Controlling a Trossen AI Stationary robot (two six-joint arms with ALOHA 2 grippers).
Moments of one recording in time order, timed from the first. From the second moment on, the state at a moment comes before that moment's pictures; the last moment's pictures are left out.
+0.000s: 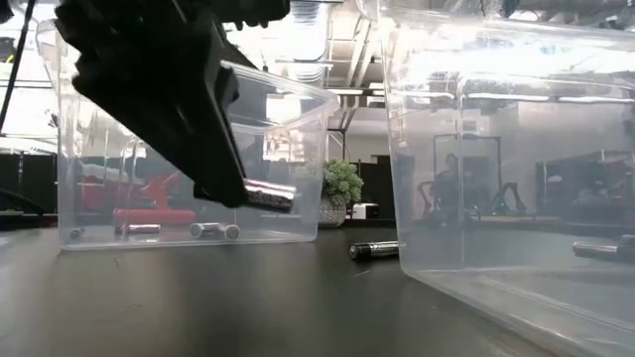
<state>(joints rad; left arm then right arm) -0.59 1.95 1.34 -0.46 -0.40 -0.59 -0.01 1.00 1.28 -0.98 0.23 0.15</state>
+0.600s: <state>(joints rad) -0.61 1.79 1.34 -0.57 -0.42 -0.59 -0.01 1.00 1.28 -0.98 0.23 0.13</state>
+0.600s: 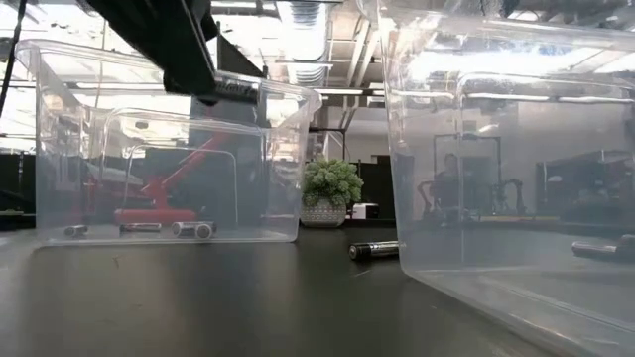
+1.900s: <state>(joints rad) -0.34 1.39 1.34 -1.01 -0.69 -0.54 0.34 0.99 1.10 -0.84 0.38 0.16</state>
